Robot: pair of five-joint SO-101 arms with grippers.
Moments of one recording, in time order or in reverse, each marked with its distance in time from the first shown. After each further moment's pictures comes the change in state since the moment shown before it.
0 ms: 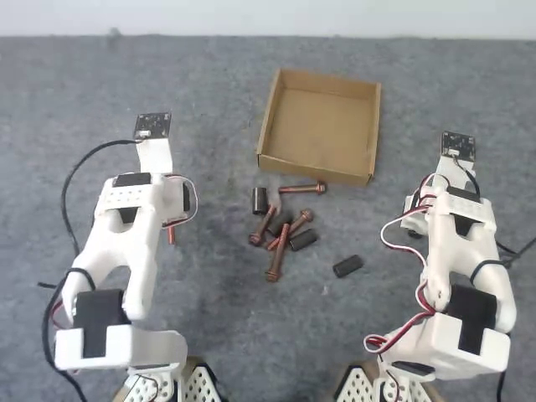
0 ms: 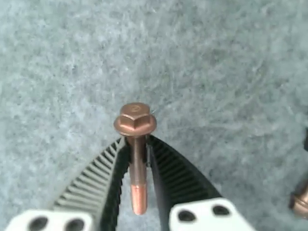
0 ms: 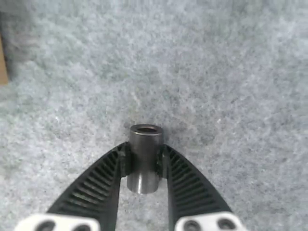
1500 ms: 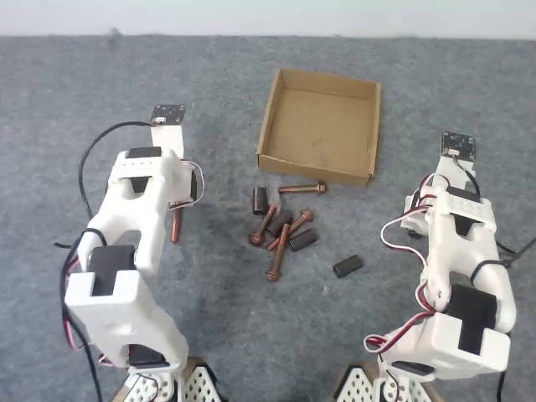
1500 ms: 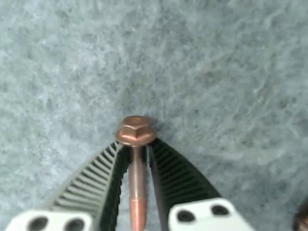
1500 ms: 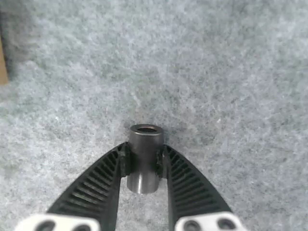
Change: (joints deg) left arm 1.8 17.0 -18.0 7.6 -1.8; right arm 0.0 0.0 0.0 0.0 0.0
